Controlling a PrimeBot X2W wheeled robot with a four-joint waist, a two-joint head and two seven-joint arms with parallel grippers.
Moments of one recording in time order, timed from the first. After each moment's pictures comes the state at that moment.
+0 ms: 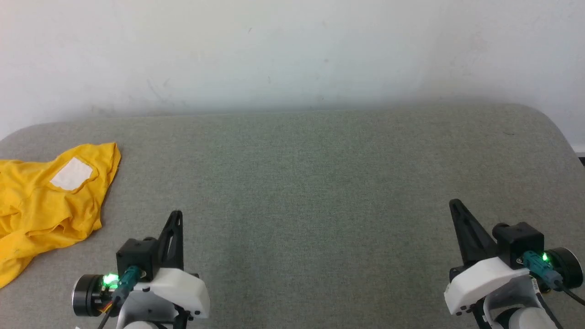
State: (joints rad) left arm 0.01 0.05 0.00 0.00 -0.01 -0.01 0.00; right arm 0.01 -0.05 0.00 0.00 0.00 0.13 0.00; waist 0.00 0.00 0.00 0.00
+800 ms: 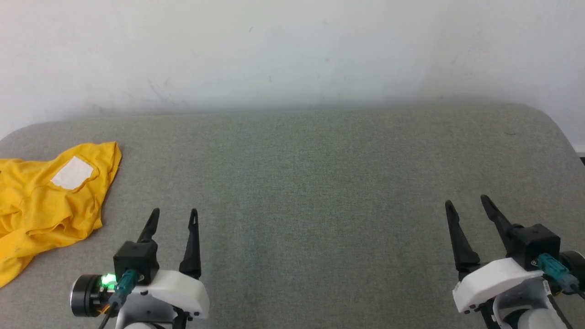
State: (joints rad) left arm 0.02 0.05 0.00 -0.02 -0.01 -0.01 -0.03; right arm 0.01 -0.05 -0.03 0.01 0.03 0.13 -0.03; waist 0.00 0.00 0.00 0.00
